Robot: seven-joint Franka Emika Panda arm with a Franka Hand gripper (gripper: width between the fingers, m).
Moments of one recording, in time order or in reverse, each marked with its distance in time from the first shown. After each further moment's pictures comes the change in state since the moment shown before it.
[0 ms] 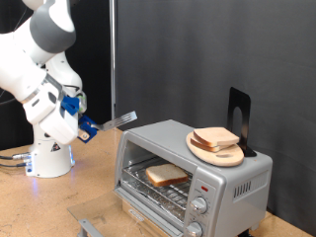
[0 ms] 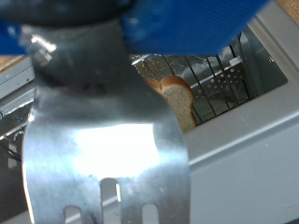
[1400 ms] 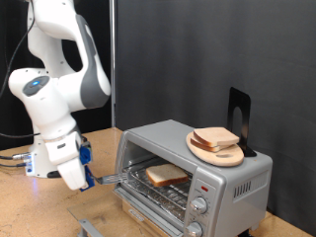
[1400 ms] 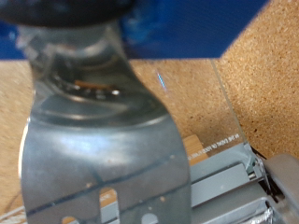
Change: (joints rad) arm 0.044 0.168 0.134 -0.203 -0.194 0.548 -0.028
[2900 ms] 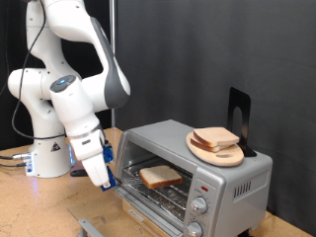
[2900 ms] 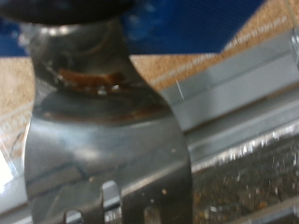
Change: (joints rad) arm 0.122 0.023 0.128 -0.032 0.129 0.235 0.087
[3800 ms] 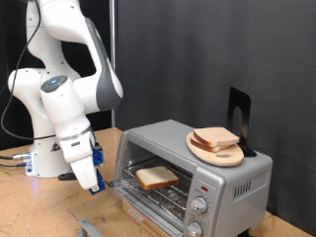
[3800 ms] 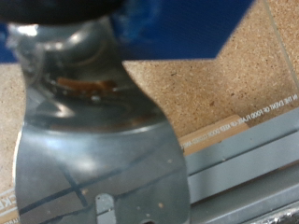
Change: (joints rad) arm -0.031 0.007 -0.051 -0.002 -0.102 -0.007 0.000
